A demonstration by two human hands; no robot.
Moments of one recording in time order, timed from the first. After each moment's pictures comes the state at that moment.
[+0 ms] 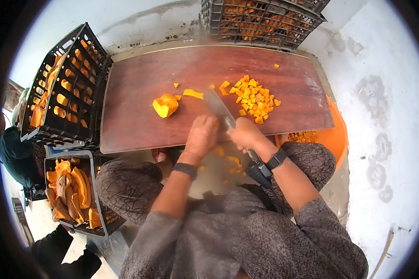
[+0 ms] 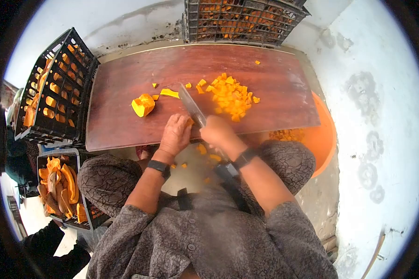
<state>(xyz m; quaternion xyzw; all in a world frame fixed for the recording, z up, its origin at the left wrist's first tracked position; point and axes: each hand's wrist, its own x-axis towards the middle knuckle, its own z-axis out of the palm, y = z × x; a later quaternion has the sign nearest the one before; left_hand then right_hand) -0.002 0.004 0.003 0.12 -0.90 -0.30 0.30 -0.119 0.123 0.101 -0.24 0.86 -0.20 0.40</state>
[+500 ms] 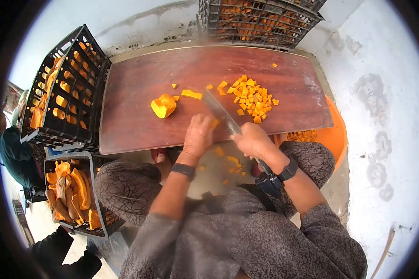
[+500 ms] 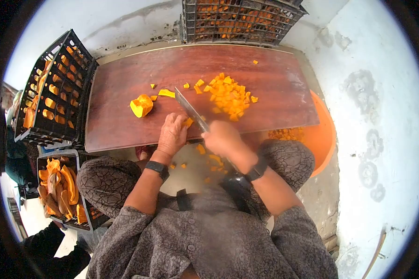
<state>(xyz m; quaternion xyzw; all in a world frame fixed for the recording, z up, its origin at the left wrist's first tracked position) 0.000 0.004 0.007 0.14 -0.90 -0.29 0.29 -0.109 0.147 0.139 -0.27 0.86 -0.19 0.39</state>
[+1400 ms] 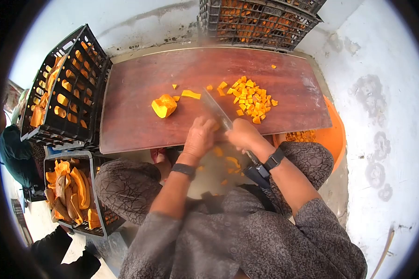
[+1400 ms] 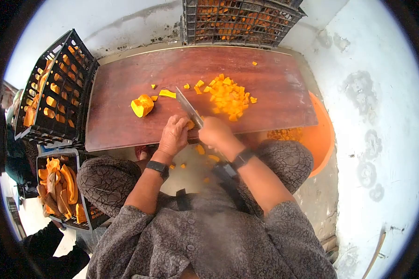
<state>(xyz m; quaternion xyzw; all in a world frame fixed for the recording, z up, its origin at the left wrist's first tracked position) 0.004 0.006 0.011 0.12 -0.90 -0.32 0.27 -0.111 0.121 0.120 -0.24 0.87 -0.14 0.40</state>
